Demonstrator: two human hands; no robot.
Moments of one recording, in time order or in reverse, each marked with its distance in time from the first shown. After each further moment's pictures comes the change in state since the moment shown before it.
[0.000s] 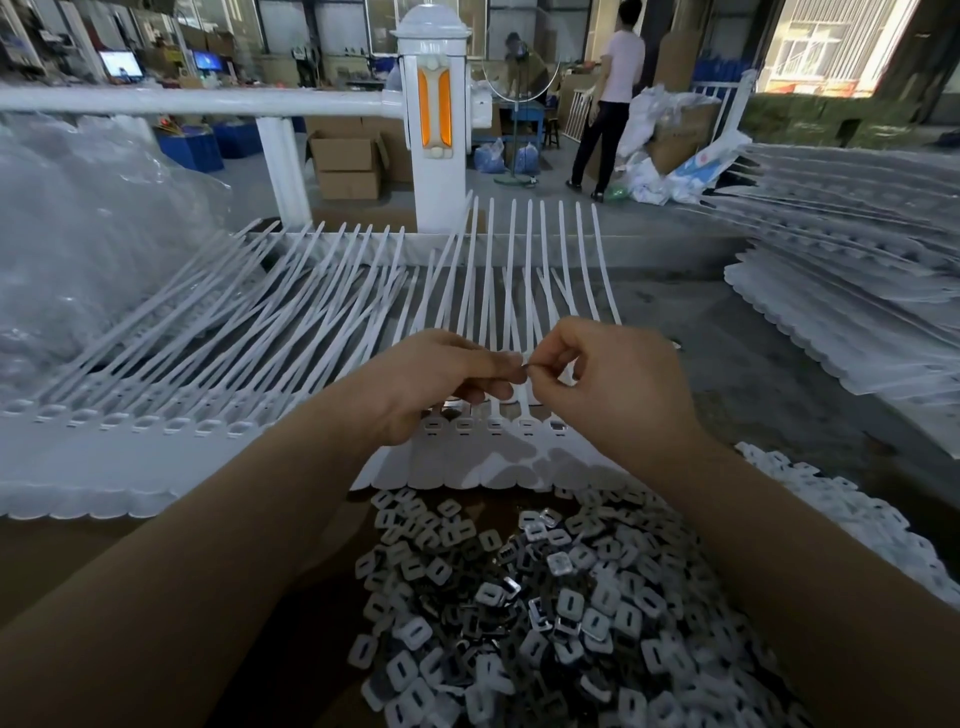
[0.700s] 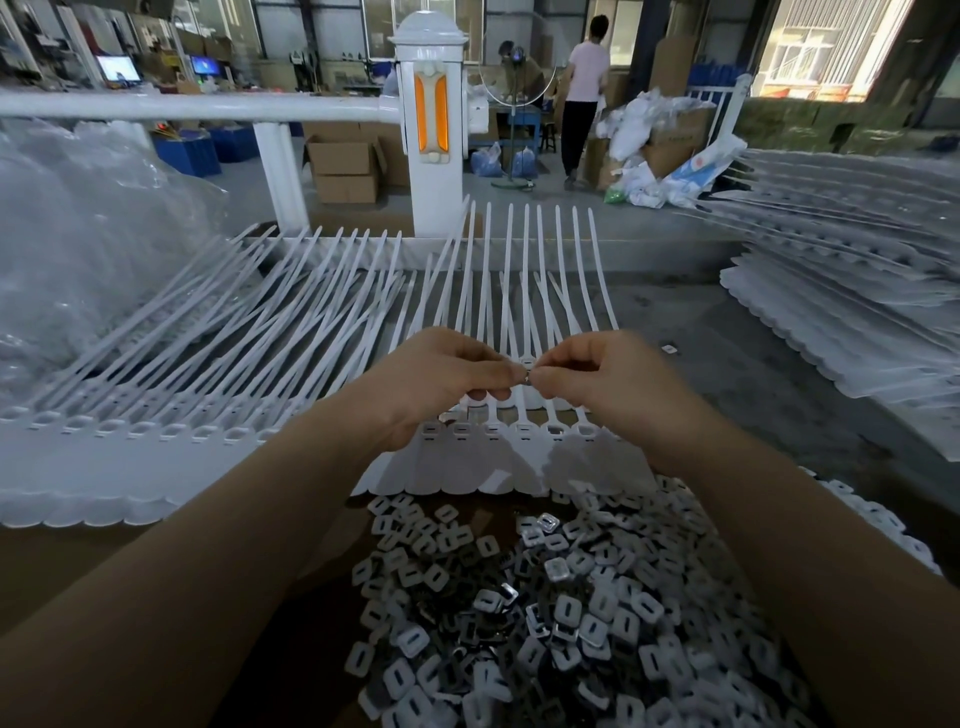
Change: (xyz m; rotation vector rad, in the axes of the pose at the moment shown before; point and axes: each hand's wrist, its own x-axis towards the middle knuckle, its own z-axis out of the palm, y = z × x) left_hand 0.000 0.000 0.003 0.133 0.052 0.107; right_hand 0.008 0.004 -0.012 0.492 -0.323 0.414
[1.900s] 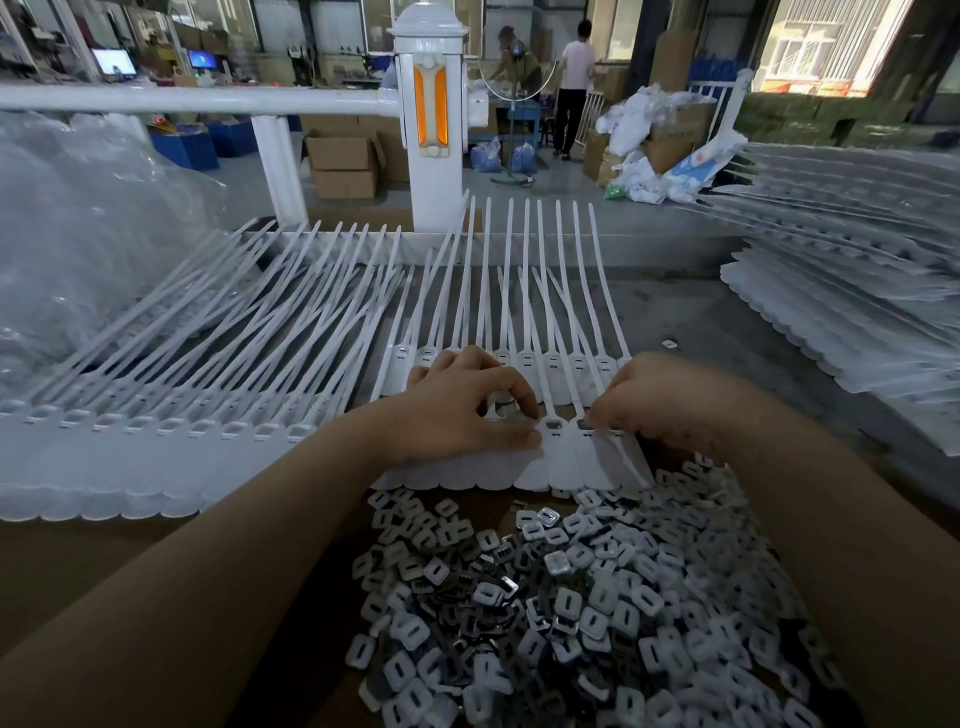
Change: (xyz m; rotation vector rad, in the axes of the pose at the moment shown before) left_hand 0.008 -0.031 0.008 0.608 -0.165 0.282; right_hand 0.011 0.014 -0.022 -0.380 -0.133 0.422
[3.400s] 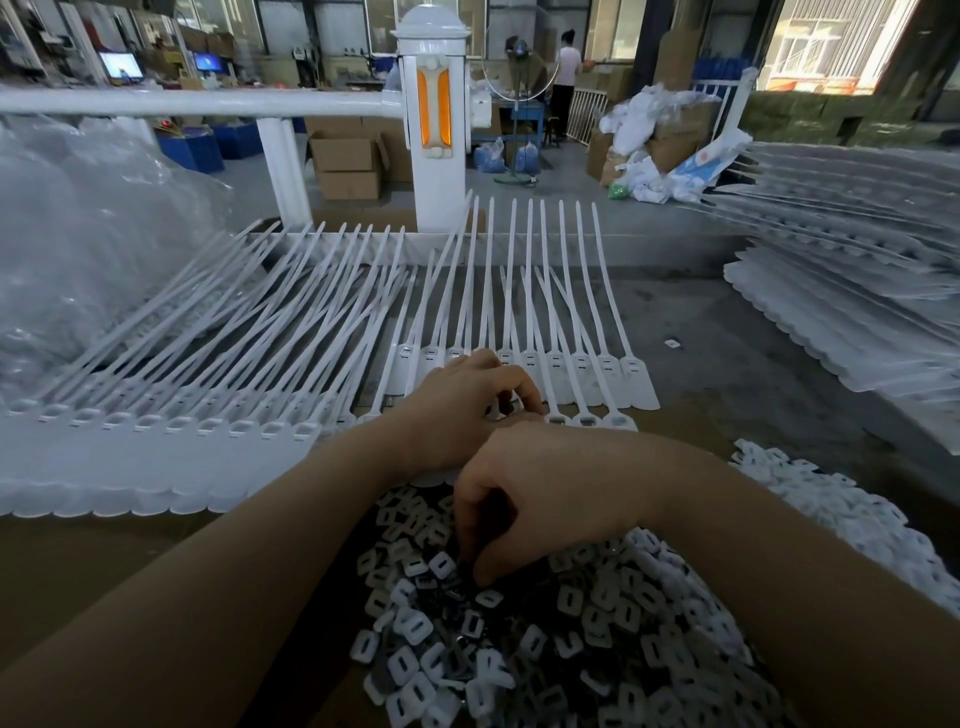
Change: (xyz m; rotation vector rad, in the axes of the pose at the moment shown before) left_hand 0.002 0.010 0.006 0.049 0.072 0.102; right_hand -0.059 -0.045 0.039 -0.342 -0.525 -0.843
